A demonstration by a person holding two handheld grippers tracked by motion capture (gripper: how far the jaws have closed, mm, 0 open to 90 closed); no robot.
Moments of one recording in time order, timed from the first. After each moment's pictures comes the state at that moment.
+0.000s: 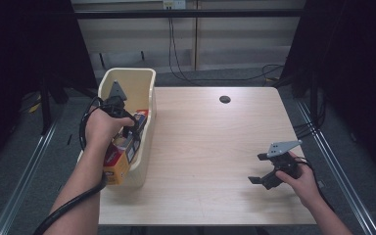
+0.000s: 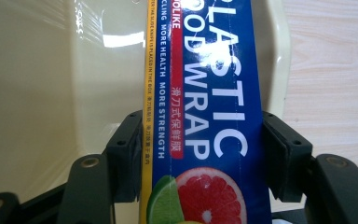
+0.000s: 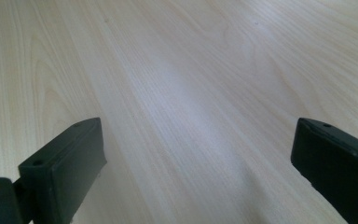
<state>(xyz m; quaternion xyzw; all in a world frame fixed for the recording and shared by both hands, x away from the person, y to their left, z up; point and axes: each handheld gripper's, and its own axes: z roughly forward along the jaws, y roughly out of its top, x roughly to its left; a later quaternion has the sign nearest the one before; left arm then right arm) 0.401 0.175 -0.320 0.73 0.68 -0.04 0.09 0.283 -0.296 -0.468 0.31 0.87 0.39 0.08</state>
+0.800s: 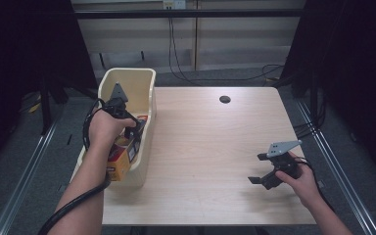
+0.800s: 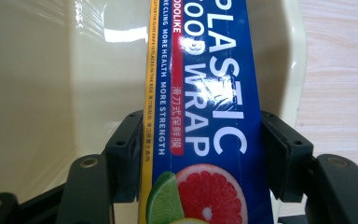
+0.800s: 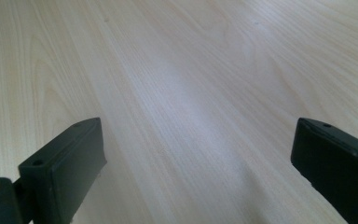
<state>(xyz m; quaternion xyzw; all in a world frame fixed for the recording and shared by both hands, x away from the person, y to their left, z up) 0.405 0.175 -0.329 0.72 0.69 -0.04 0.08 0.283 -0.295 -0.468 0.30 0.87 0.39 0.08</state>
